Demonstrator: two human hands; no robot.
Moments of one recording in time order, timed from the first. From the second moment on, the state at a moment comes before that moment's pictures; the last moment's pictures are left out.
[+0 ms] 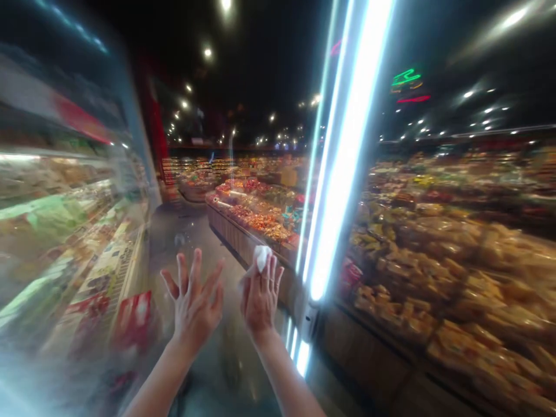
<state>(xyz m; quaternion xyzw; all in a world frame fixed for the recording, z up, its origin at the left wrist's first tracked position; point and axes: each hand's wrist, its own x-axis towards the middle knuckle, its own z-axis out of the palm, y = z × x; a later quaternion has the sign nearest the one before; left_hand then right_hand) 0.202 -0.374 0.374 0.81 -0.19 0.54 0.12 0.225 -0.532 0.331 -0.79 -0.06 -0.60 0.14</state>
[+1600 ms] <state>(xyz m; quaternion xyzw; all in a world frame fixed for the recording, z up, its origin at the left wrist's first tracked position) 0.193 -0.186 0.367 0.82 -0.09 0.55 0.14 0.220 -0.352 0.338 -0.77 -0.20 -0.60 0.12</state>
